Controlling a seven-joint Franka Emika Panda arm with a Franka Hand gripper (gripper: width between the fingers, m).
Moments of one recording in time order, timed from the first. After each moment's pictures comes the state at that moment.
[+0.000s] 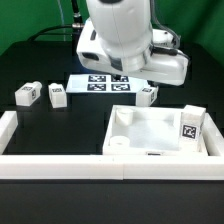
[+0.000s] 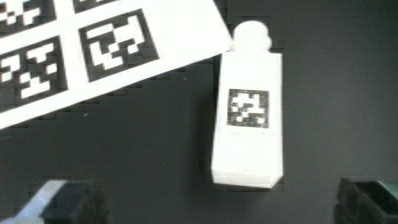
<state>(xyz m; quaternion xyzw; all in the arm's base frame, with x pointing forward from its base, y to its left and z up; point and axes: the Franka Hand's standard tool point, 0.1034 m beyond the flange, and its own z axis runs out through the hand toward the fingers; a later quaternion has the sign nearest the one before) 0.475 0.027 0.057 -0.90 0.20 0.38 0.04</state>
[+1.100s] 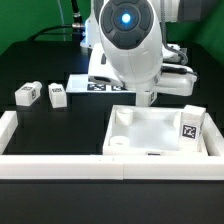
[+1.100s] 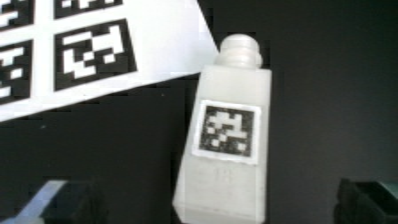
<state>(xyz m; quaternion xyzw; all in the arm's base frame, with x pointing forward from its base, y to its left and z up) 0.465 0.043 0.031 -0.89 0.15 0.42 0.06</state>
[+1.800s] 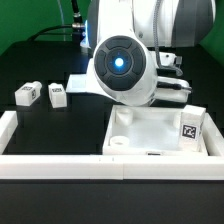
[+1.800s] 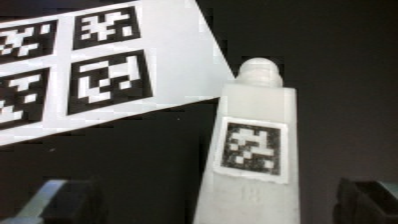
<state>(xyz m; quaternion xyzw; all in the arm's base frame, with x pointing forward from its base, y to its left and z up) 0.456 0.039 0.022 -0.86 0.14 0.49 0.06</state>
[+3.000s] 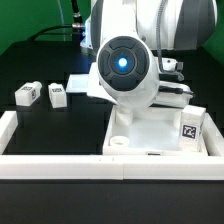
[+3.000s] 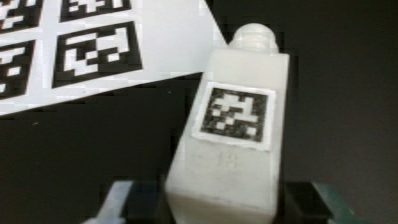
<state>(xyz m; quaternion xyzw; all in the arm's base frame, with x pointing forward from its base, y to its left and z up) 0.462 0.041 0.011 -0.87 0.14 0.47 0.06</state>
